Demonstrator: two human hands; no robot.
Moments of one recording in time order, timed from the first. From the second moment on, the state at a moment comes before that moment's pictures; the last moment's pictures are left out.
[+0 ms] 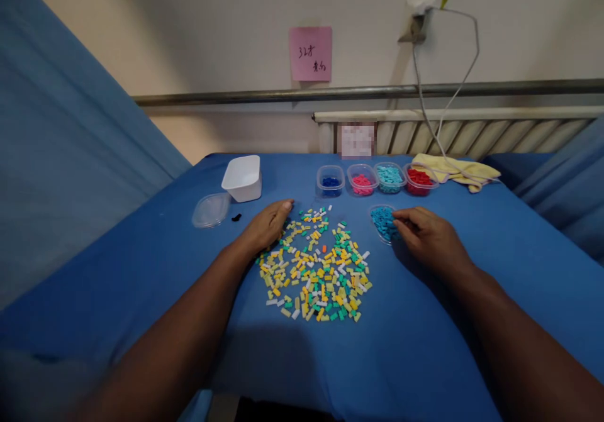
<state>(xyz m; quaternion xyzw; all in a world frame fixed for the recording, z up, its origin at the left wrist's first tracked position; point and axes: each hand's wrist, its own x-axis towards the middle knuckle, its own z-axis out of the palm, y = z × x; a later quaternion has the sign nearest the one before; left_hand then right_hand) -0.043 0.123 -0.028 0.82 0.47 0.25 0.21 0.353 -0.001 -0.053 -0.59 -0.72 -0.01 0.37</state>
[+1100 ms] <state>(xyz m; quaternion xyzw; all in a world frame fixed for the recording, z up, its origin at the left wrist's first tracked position) -0.006 0.097 -0.023 0.89 0.43 0.02 0.14 0.217 -0.044 -0.029 -0.31 -0.92 0.20 0.11</state>
